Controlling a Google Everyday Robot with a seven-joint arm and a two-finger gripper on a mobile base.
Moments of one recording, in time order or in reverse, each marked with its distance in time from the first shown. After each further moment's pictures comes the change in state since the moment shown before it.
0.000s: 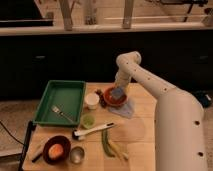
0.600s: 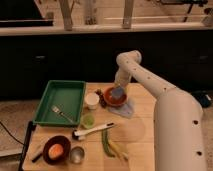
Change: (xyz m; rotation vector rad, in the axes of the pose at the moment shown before) arm -0.002 -0.002 -0.003 0.002 -0.019 -0.053
